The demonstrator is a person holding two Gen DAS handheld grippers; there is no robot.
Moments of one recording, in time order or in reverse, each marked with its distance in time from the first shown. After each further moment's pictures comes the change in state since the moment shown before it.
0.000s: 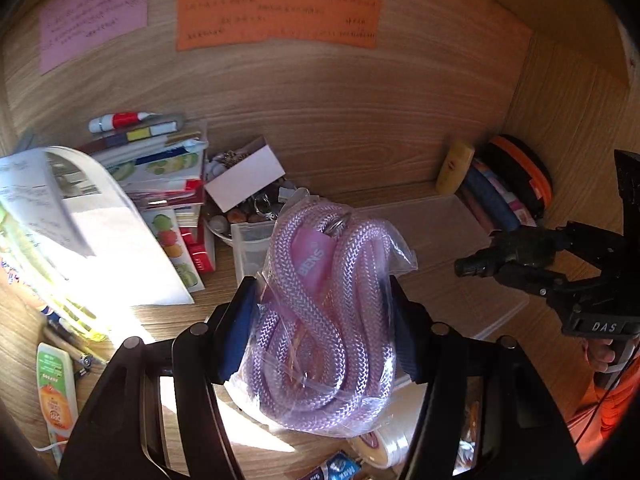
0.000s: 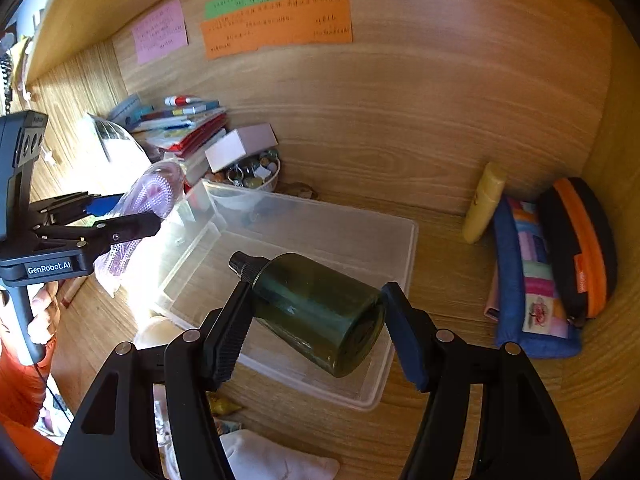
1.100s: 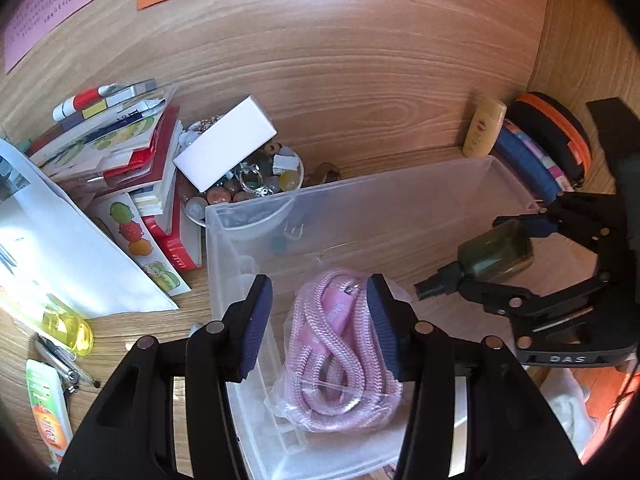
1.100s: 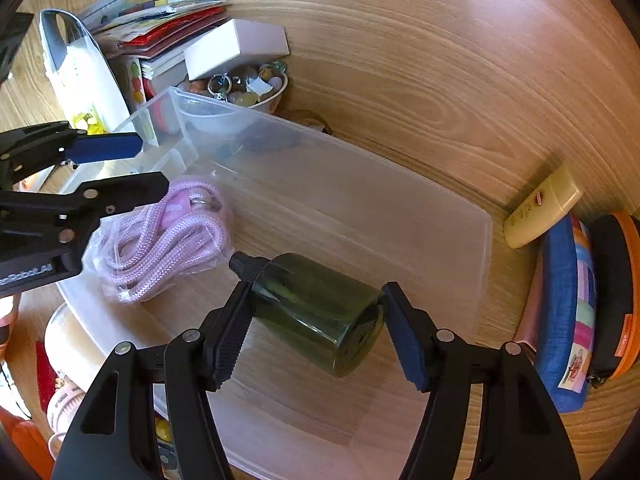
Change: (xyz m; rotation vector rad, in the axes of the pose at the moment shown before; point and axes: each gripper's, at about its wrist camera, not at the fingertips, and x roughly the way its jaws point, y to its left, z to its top) left arm 0.057 -0.003 -0.006 0.053 0.078 0.042; right arm 0.090 0.018 0.003 -0.174 0.229 -0.084
